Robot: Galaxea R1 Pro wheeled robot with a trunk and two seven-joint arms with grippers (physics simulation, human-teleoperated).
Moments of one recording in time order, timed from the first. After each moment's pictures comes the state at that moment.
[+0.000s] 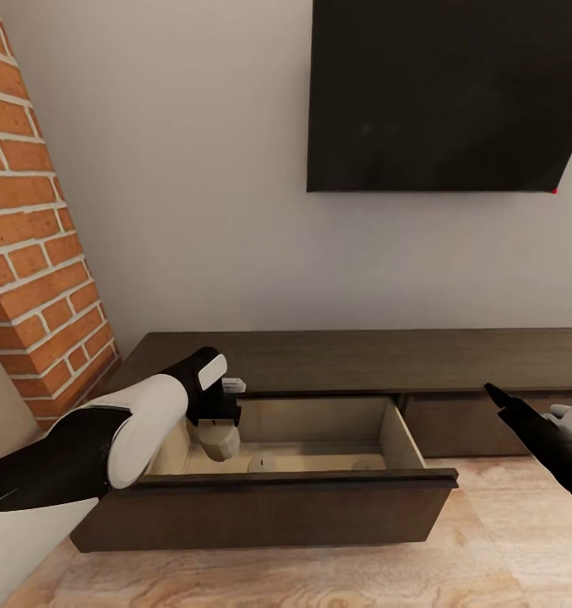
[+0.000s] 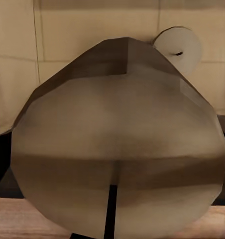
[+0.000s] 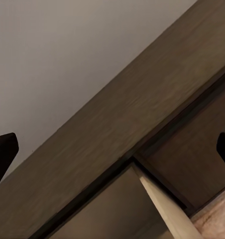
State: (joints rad) left arm -1.30 -0.14 -0.02 -0.02 0.29 0.99 0.36; right arm -0.28 -0.24 -0.44 -1.57 -0.85 0.50 -0.09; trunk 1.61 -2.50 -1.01
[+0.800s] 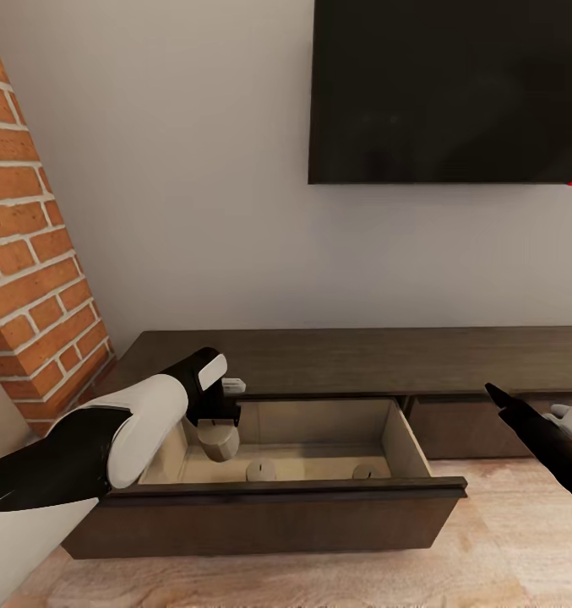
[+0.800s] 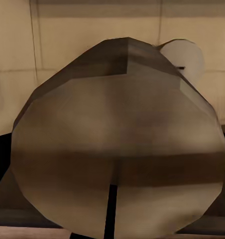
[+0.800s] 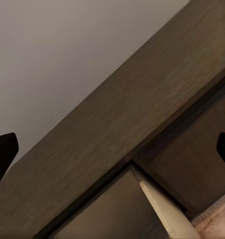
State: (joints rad) left arm -1.30 -0.14 -0.02 -0.02 0.29 0.99 0.36; right arm -0.28 -0.24 -0.44 -1.57 -0.85 0.50 -0.09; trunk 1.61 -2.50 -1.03
